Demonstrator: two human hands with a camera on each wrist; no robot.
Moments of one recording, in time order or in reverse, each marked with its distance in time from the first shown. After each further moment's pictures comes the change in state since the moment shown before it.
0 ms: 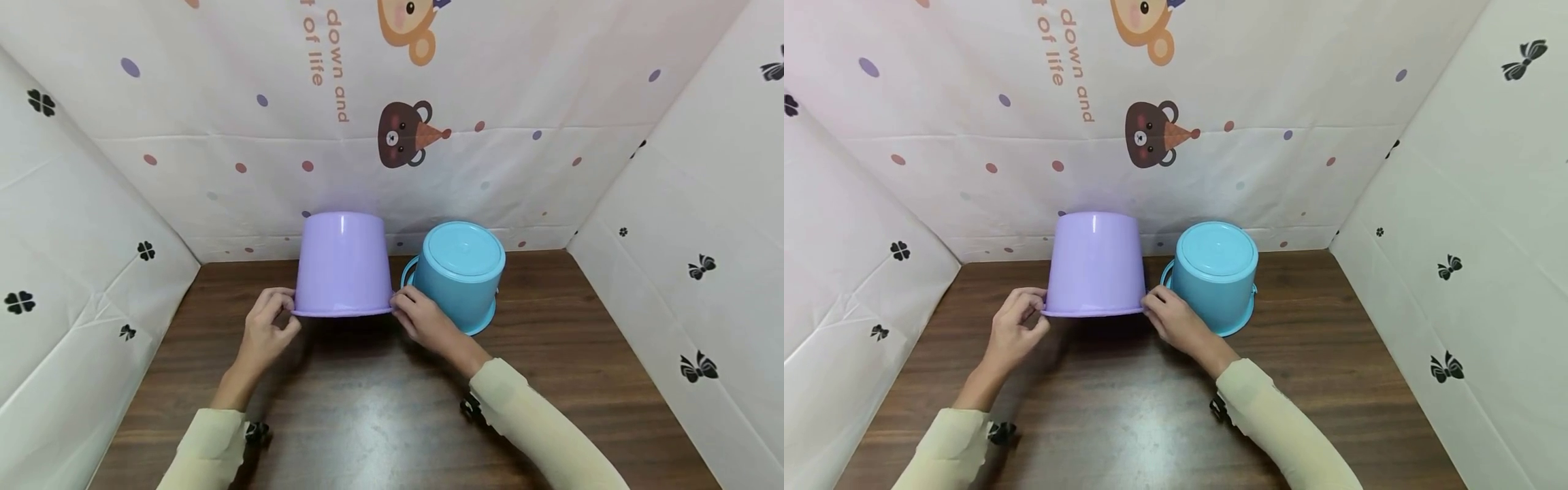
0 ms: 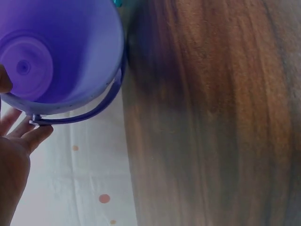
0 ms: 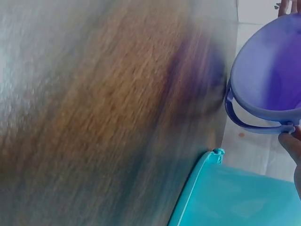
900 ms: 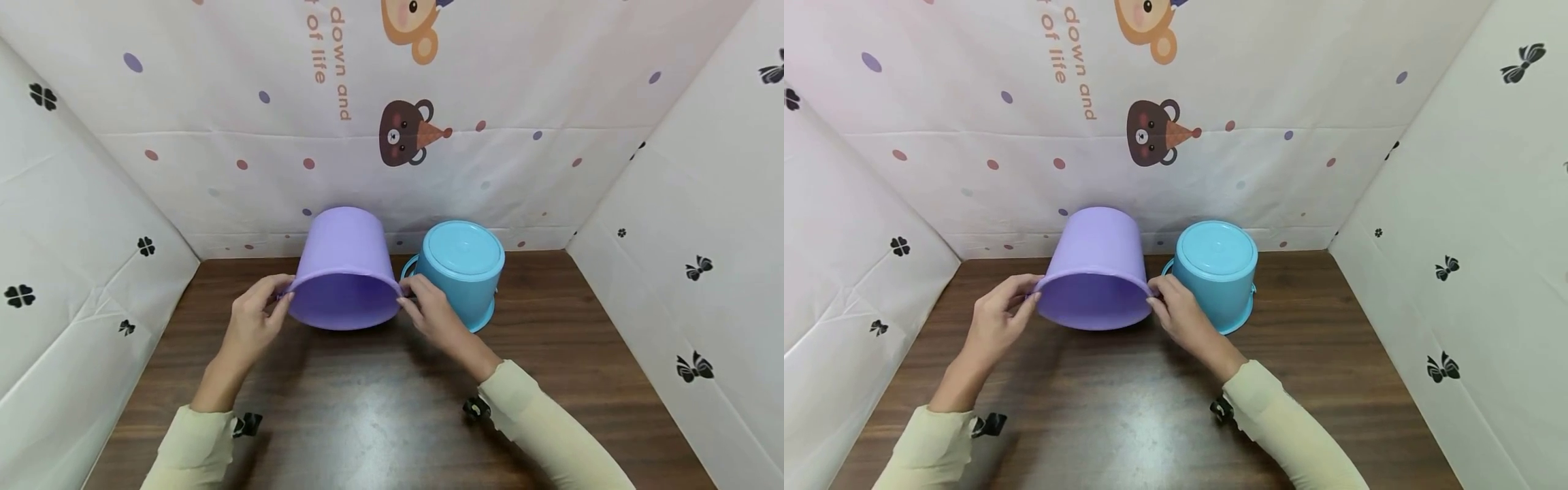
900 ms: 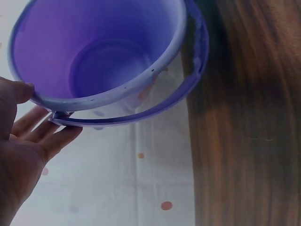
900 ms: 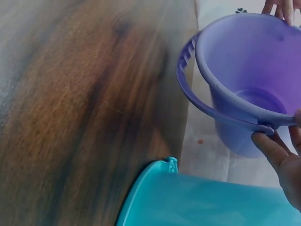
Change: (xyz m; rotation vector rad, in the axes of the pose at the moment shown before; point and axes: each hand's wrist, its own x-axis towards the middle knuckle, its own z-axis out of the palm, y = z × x) left_hand 0.031 0.042 -0.026 0.047 -0.021 0.082; right_hand 0.015 -0.025 -0.036 0.140 0.007 0.294
